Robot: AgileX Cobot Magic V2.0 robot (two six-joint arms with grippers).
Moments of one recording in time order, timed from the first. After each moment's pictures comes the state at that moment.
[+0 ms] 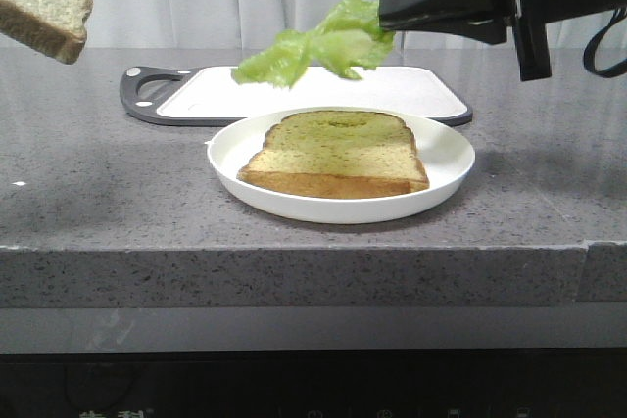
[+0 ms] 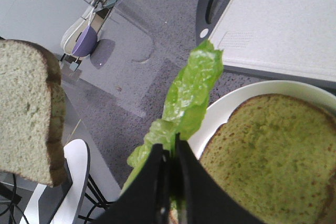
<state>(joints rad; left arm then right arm) -0.20 0.91 -1.02 -0.41 0.91 0.17 0.09 1.55 -0.83 1.74 0.95 -1.29</state>
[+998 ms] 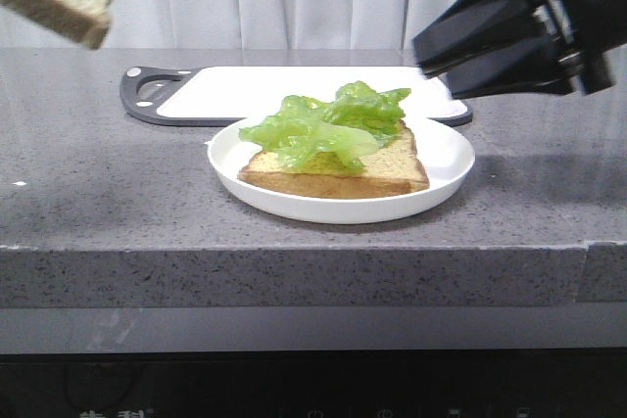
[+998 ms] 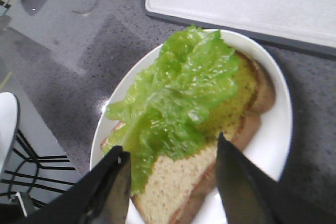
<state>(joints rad) -0.19 0.93 -1.02 -0.53 0.91 0.21 0.04 1.44 -0.83 1.36 0.85 -1.15</state>
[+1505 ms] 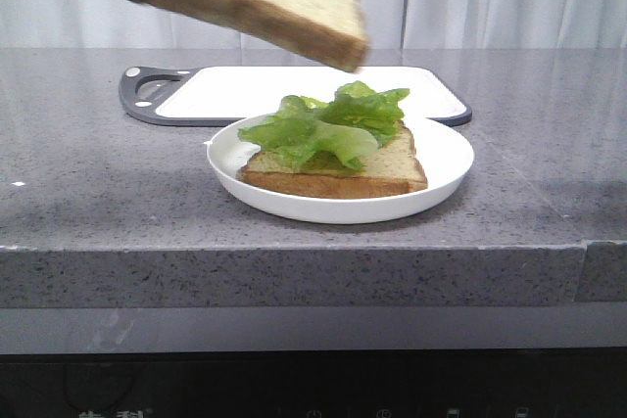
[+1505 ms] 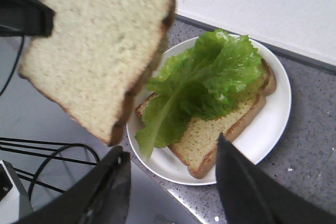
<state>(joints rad) -0.29 1.31 -1.02 -1.17 0.86 0.71 0.02 1.08 -0.83 1.08 0.89 -0.91</state>
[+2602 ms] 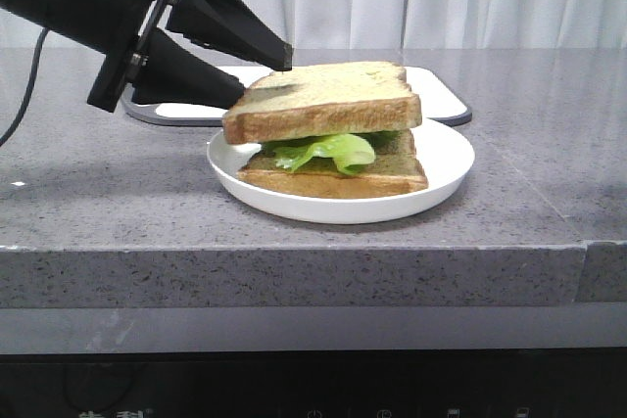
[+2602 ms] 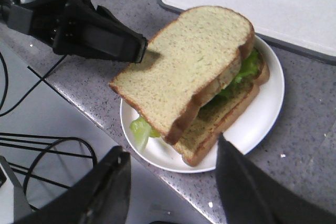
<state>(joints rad) -0.30 1.63 -1.02 -1.39 0.89 0.92 0.02 1.06 -0.83 1.00 0.90 -0.85</state>
